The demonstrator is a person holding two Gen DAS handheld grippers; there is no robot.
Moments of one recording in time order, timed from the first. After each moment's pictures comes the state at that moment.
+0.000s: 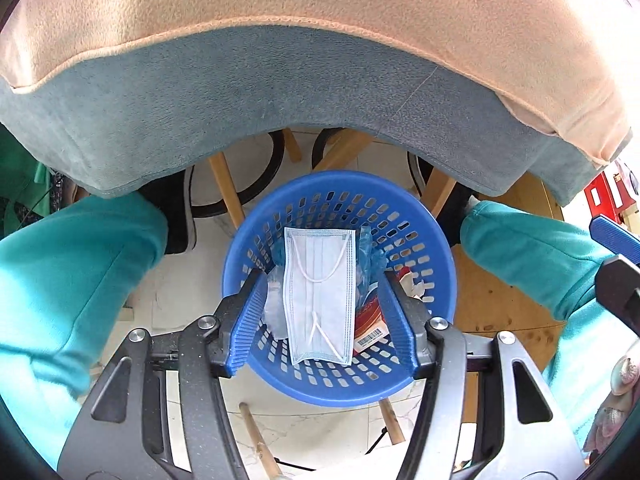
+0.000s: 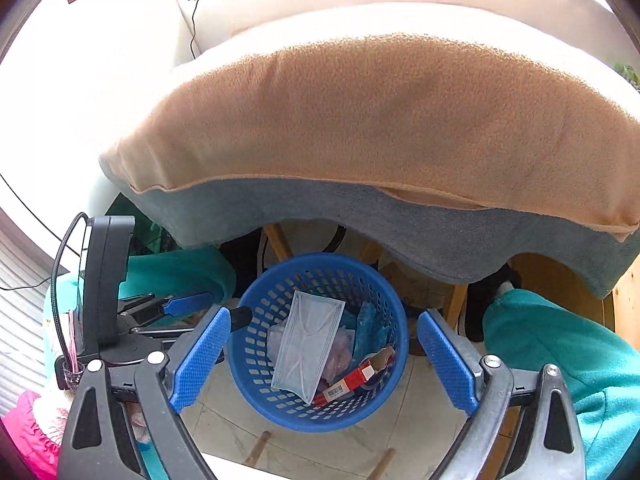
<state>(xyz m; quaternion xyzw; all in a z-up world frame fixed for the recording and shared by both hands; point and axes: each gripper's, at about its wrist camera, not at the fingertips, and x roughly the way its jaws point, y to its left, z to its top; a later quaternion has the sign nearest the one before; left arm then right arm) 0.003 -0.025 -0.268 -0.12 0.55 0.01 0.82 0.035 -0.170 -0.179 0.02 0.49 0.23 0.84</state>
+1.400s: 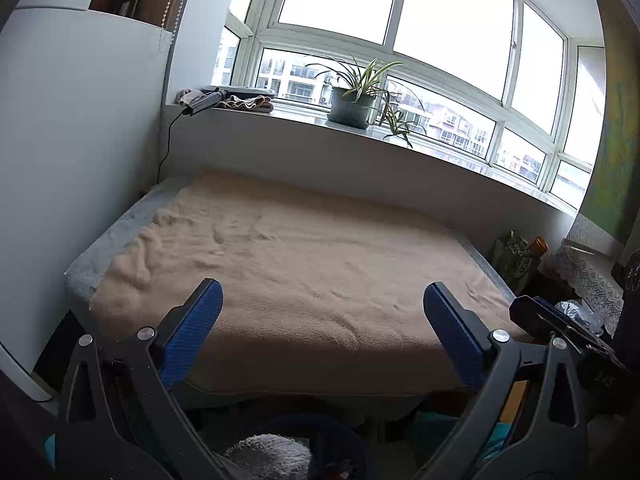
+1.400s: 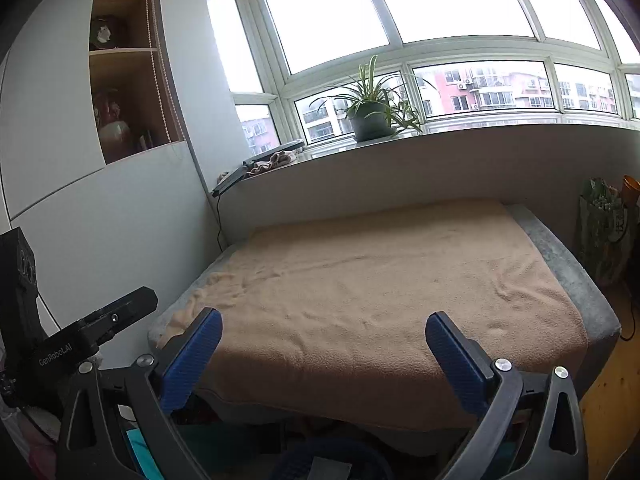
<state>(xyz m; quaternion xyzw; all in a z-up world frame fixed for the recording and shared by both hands) -0.016 -0.011 0.014 -0.13 0.22 0.04 0.97 0.059 -0.213 0.008 0.10 0.25 0.22 0.94</state>
